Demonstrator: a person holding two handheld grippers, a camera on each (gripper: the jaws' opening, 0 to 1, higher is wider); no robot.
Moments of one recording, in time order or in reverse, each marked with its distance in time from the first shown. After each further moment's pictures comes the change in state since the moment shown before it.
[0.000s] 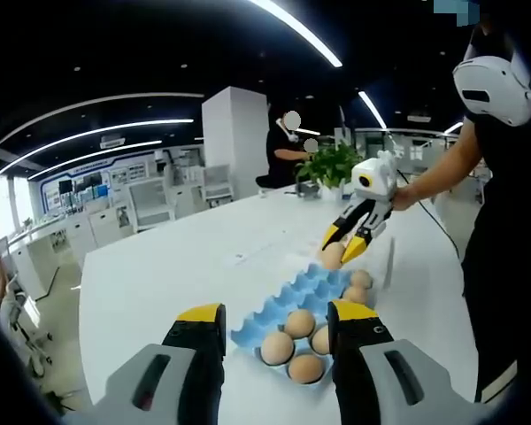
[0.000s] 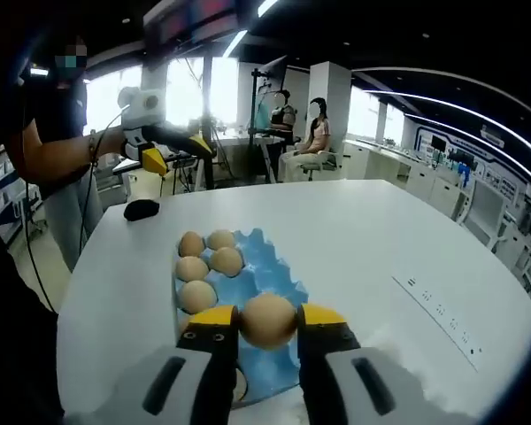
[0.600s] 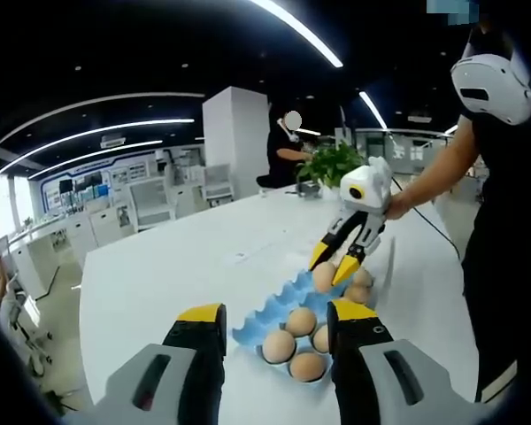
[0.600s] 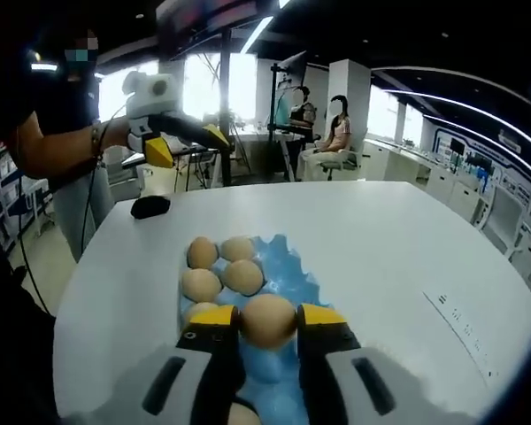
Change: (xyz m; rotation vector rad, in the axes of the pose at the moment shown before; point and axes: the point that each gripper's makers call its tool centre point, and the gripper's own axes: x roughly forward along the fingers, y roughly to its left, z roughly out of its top) left arm -0.002 0.001 -0.003 -0.004 -0.002 0.002; right arm 0.045 0.021 0.005 -0.028 0.021 0.086
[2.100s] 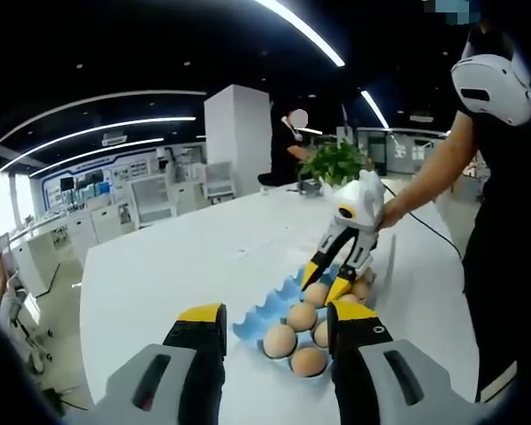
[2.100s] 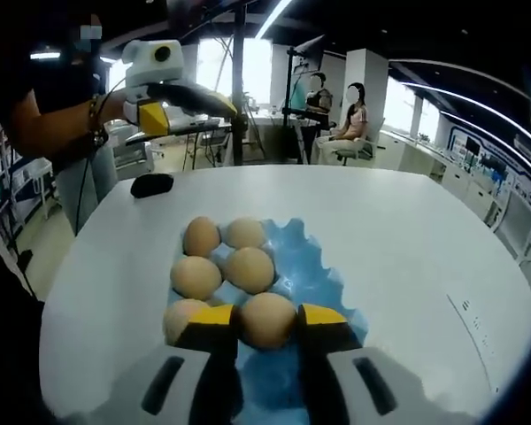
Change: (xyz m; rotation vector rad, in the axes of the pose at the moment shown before) left arm -0.002 0.000 -0.004 -0.006 0.009 0.006; right arm 0.032 0.008 -0.017 -0.045 0.068 0.058
